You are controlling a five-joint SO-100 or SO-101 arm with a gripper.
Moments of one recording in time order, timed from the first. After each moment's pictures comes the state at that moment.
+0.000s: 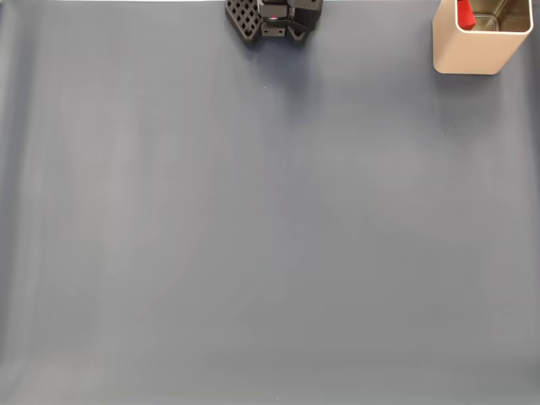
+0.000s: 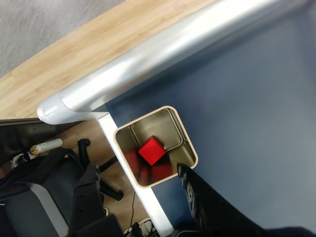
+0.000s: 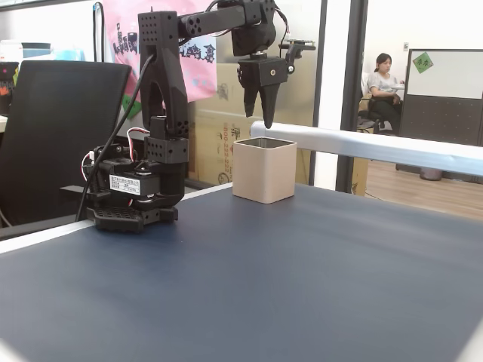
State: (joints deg) arm -83.7 93.5 75.3 92.2 -65.5
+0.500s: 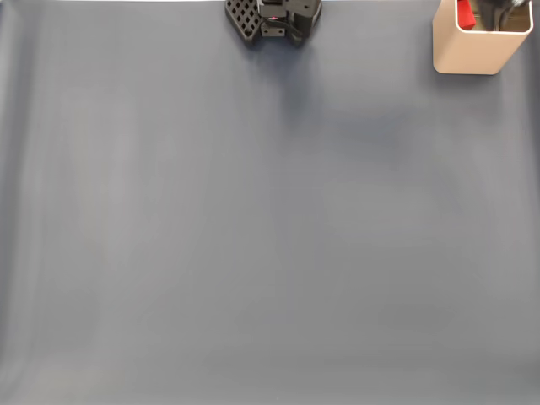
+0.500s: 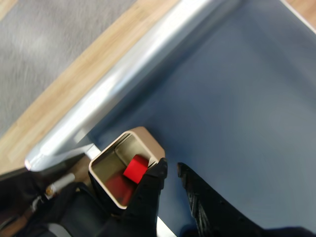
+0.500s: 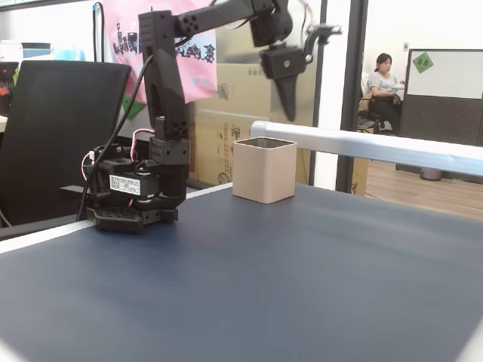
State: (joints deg) arm -65.5 98.5 74.3 91.7 -62.0
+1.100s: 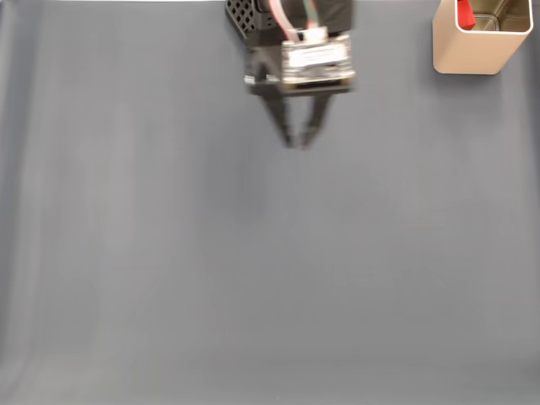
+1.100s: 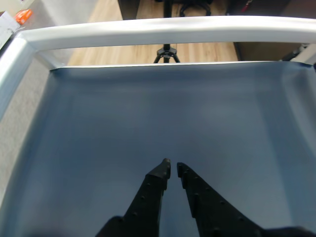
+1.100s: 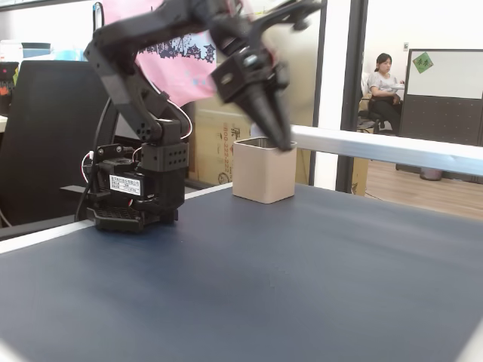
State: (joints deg) arm -4.3 140.4 125.0 60.5 -82.0
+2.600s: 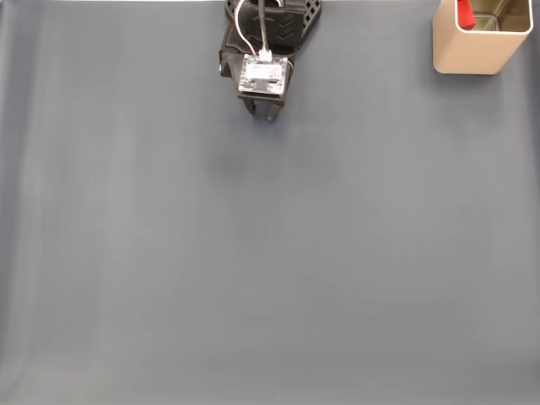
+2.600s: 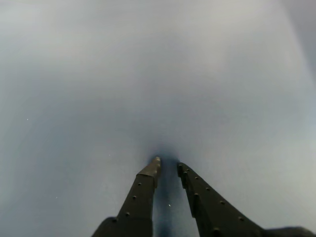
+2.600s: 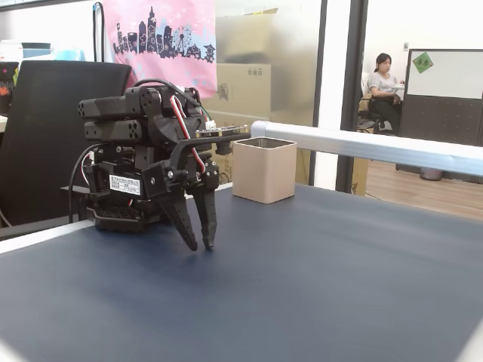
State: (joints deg) arm 5.8 185.6 176.7 76.4 -88.5
